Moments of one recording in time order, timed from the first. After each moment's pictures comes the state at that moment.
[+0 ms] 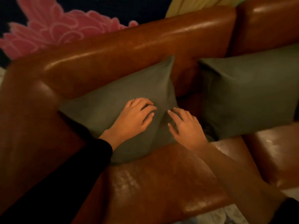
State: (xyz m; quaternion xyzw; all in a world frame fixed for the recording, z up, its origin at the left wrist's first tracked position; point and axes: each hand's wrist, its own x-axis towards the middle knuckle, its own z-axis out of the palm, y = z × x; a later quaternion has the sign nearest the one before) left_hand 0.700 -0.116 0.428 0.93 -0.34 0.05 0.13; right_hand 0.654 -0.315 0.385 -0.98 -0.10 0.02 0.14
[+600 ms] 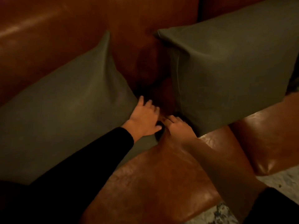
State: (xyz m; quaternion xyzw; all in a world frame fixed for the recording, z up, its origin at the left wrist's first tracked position) left_hand 0.760 -0.290 0.318 0.83 -0.43 -0.22 -0.26; right_hand 0.683 -0.412 0.260 -0.95 0.00 0.27 0.17
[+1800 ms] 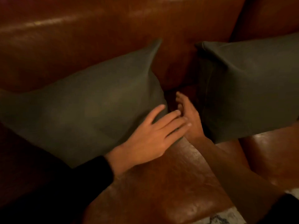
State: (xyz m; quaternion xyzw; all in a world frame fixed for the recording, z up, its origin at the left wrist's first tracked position) left_hand 0.696 -0.196 0.368 0.86 -0.49 0.16 0.06; right_hand 0.709 -0.355 0.324 -0.90 0.07 0.00 0.43
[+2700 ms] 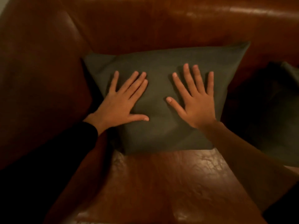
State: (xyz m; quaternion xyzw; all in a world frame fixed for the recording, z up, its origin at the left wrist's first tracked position) left_hand 0.699 0.024 0.341 0.96 -0.24 0.11 -0.05; right_hand 0.744 -0.223 0.345 -0.93 -0.28 -0.24 0.04
